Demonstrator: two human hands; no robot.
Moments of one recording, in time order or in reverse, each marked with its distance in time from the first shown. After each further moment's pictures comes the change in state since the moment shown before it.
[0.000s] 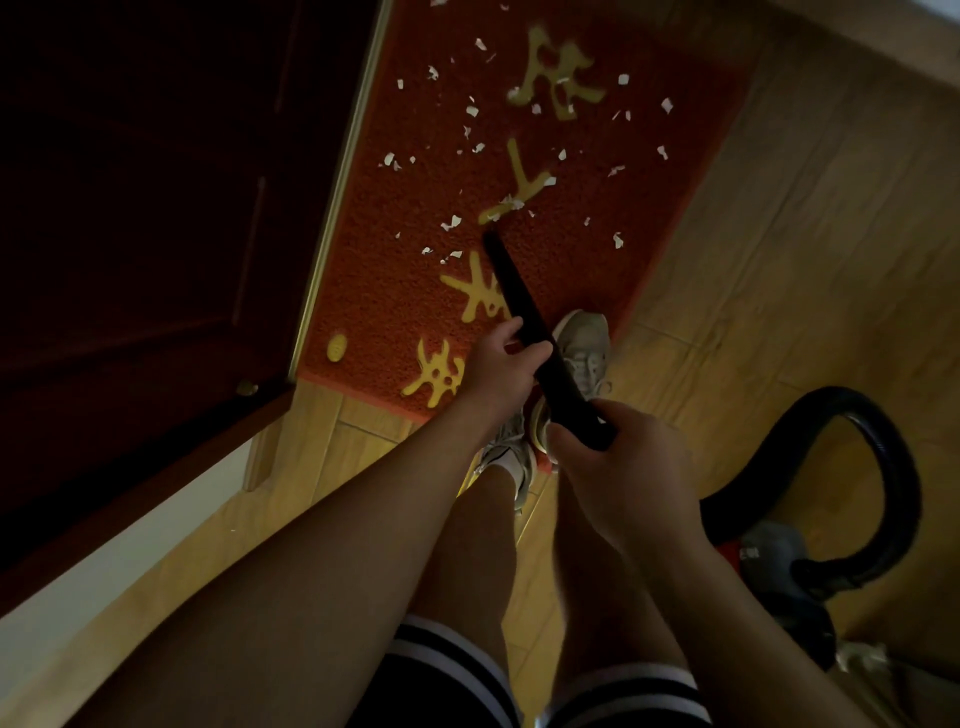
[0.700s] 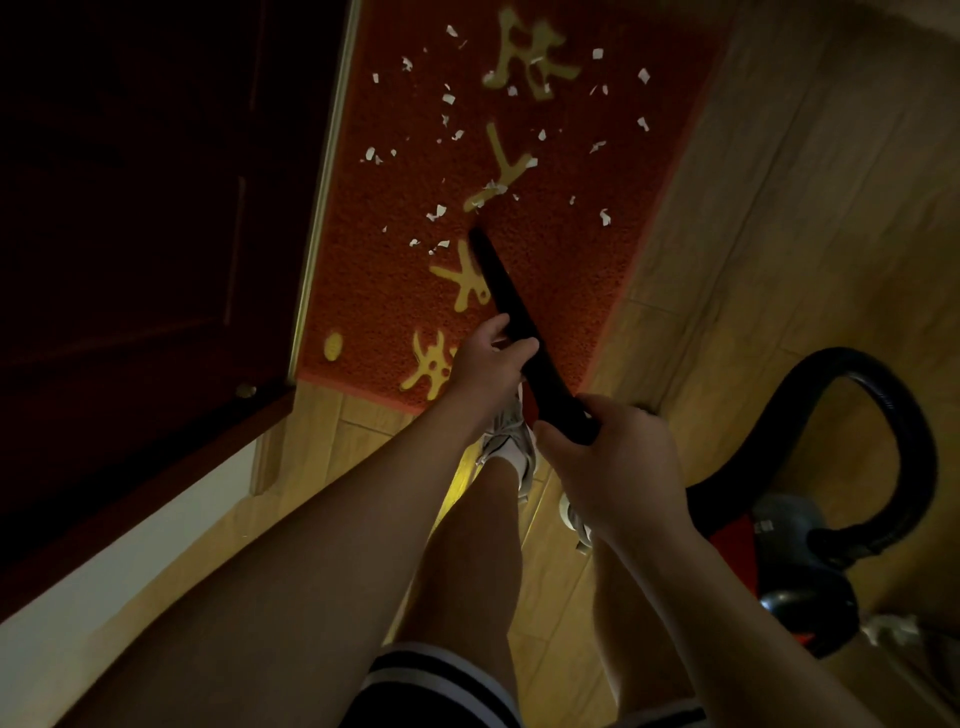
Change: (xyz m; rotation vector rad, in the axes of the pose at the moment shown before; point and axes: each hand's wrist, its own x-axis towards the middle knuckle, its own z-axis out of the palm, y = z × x) left_hand -0.013 -0.018 0.004 0.058 -0.018 -0.015; right_hand -0.012 0.030 0.016 0.037 0.050 -0.032
